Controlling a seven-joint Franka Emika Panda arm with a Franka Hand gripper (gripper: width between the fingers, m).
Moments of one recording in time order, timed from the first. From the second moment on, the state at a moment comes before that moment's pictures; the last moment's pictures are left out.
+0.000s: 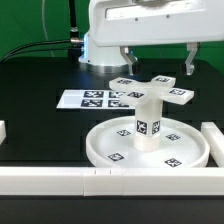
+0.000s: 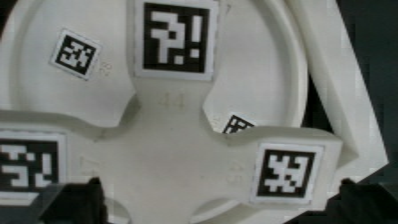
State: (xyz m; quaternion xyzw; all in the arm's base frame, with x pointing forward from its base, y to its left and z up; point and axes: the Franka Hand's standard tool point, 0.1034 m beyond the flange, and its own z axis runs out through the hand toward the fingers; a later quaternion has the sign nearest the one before) arm 0.566 0.048 0.129 -0.97 0.22 -0.02 0.07
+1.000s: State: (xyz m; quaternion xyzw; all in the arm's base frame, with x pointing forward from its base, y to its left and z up) arm 0.569 0.042 0.128 -0.97 -0.25 -0.03 0.04
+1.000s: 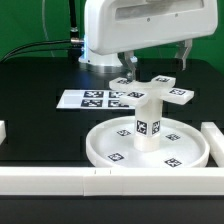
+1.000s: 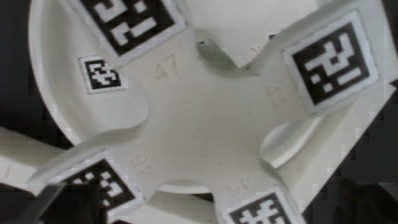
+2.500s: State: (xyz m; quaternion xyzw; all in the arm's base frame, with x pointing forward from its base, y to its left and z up) arm 0.565 0.034 0.124 -0.68 -0.73 -0.01 -0.03
